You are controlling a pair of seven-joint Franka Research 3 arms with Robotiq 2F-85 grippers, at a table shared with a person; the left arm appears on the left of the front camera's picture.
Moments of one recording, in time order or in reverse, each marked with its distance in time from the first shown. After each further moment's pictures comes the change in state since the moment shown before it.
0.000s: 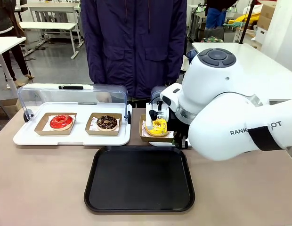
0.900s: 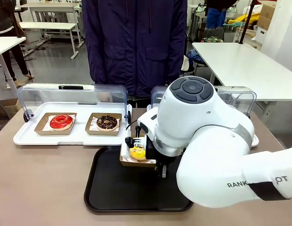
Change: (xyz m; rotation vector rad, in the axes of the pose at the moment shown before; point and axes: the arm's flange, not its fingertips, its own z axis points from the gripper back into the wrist) left arm 0.000 0.000 0.000 0.000 0.000 0.000; right arm 0.052 0.084 -0.005 0.026 -0.005 -0.027
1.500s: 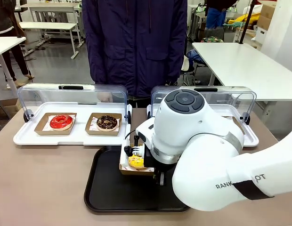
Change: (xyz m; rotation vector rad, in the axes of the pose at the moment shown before) left arm 0.000 0.000 0.000 0.000 0.000 0.000; right arm 0.002 0.007 -0.034 0.056 0.002 0.005
